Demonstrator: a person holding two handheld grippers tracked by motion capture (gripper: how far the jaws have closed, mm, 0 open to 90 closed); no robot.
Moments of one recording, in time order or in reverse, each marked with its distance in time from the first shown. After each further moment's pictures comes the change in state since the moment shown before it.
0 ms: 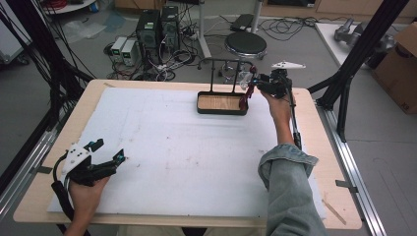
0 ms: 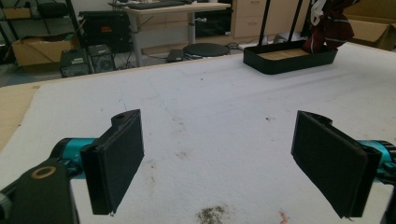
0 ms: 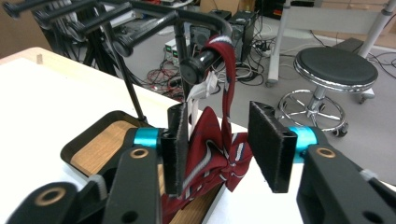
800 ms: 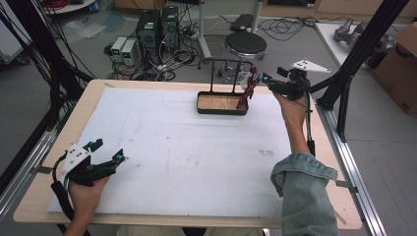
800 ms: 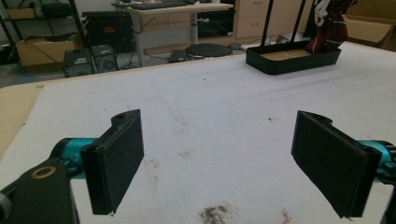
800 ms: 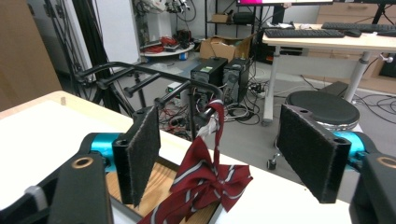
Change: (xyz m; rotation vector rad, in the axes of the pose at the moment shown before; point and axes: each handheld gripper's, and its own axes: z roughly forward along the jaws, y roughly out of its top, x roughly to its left) left arm 0.000 0.000 0.000 -0.001 0.010 -0.004; right arm 0.007 0.010 -0.065 -0.179 -0.003 -0.009
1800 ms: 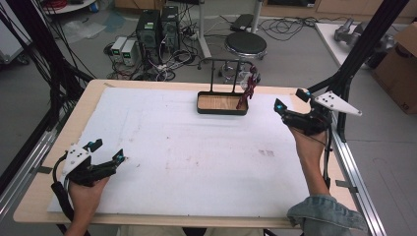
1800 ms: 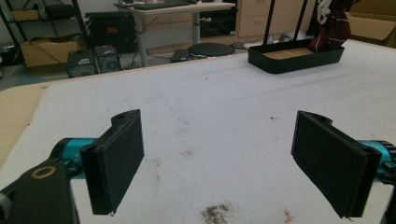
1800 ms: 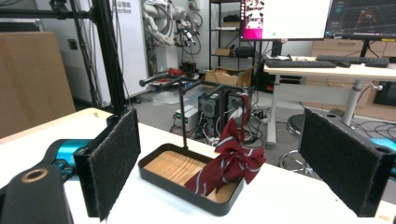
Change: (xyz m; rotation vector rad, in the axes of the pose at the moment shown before) left arm -0.001 0.000 -0.001 0.000 0.012 0.011; right arm 0.046 -0.033 -0.107 -0.154 0.009 0.004
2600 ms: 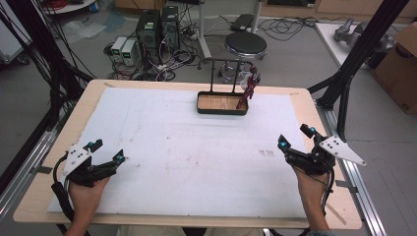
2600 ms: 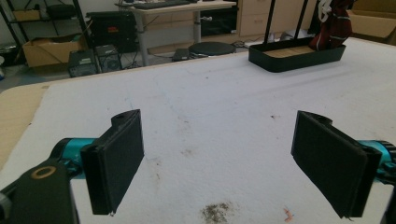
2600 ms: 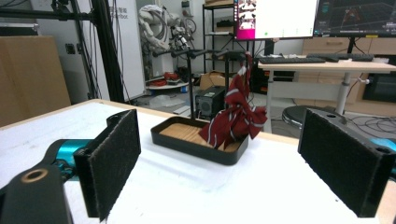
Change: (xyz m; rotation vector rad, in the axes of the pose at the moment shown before) left arm -0.001 0.000 -0.001 0.004 0.007 0.007; right arm 0.027 -0.070 -0.063 -0.041 -0.040 0.020
